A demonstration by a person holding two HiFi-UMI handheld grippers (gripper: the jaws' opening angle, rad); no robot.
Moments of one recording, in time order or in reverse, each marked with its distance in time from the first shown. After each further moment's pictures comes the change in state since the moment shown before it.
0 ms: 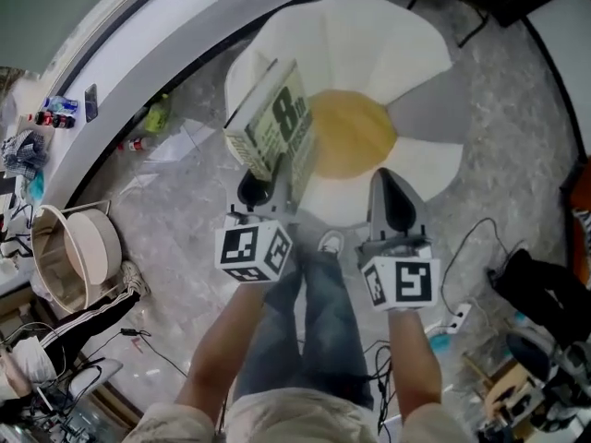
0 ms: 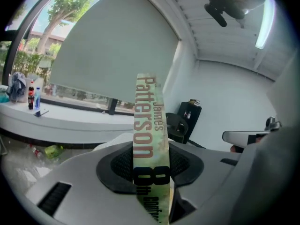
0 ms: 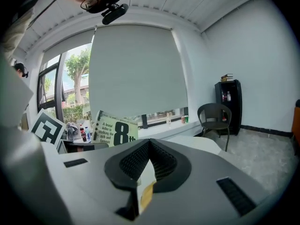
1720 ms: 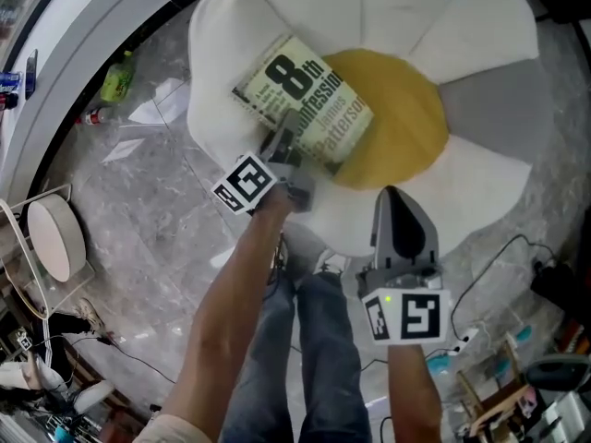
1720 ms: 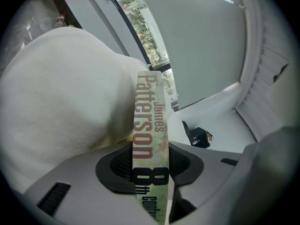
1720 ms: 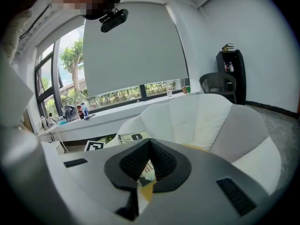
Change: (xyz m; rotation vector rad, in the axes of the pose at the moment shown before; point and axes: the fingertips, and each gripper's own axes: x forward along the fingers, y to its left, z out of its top) left arm 0.229 0.160 -0.329 -0.814 0.016 -0.128; right arm 0.119 -0.015 -0.281 0.046 0.181 0.046
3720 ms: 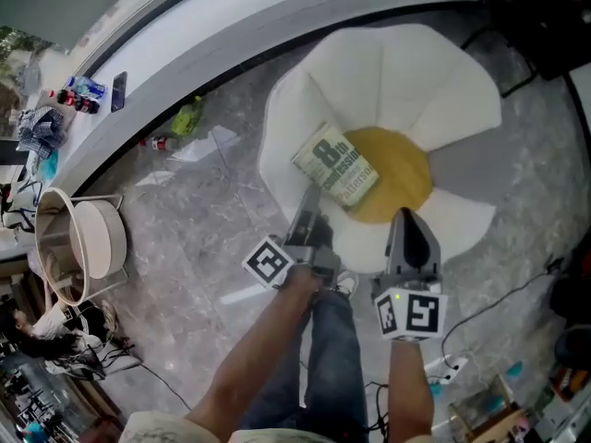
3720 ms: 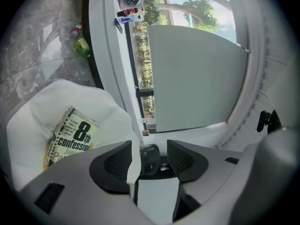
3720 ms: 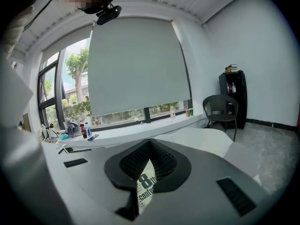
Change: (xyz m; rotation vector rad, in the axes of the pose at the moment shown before) left arm -0.149 -0.250 0.097 -0.358 -0.198 -0.159; right arm -0.072 0.050 0.208 -0.035 -0.139 -0.014
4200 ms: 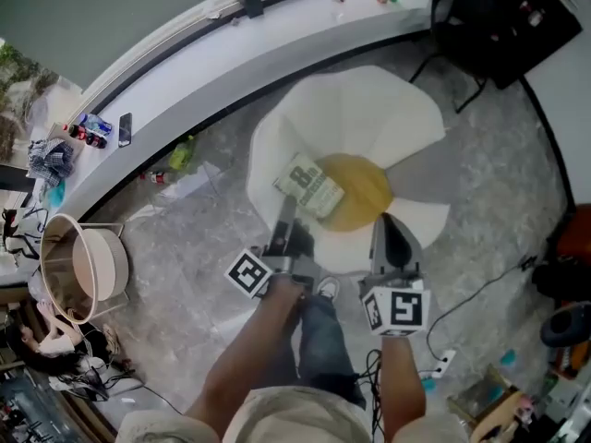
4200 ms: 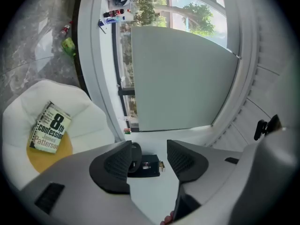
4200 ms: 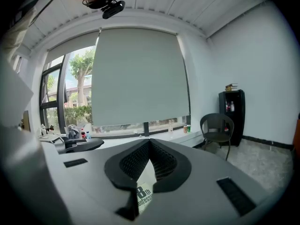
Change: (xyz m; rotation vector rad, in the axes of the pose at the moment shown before) left arm -0.038 -0.185 -0.002 -0.007 0.013 -0.137; right arm -0.093 0.013 0.145 -0.075 -0.077 -0.025
